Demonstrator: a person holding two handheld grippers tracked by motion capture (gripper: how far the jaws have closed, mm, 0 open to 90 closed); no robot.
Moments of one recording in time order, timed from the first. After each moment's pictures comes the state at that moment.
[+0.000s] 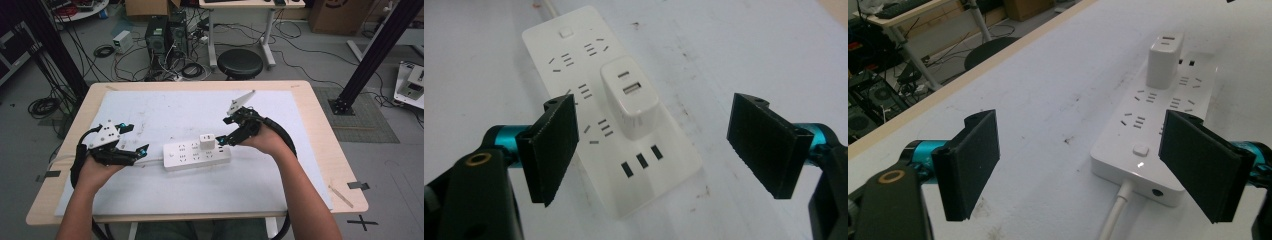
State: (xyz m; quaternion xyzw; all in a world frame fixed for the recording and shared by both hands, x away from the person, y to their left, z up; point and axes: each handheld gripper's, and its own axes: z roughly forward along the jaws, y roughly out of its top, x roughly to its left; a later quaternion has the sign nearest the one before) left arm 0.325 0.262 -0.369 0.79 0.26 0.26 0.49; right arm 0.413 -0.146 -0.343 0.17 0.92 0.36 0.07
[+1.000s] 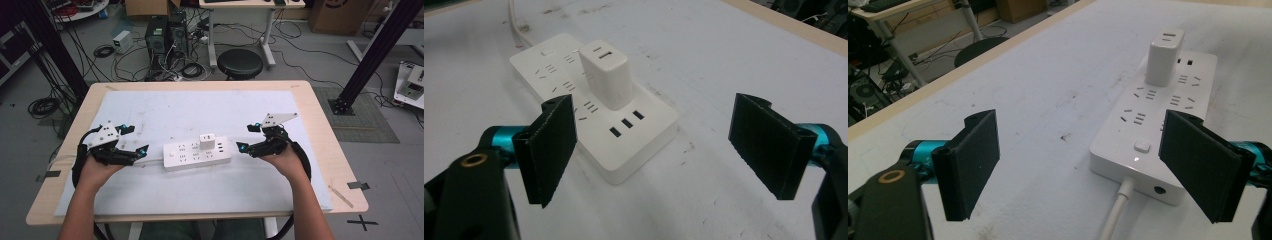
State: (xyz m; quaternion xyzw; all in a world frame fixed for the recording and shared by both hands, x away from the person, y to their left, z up) left arm 0.331 0.268 -0.382 0.79 0.26 0.25 0.50; right arm 0.373 -0.214 -0.374 0.26 0.84 0.47 0.11
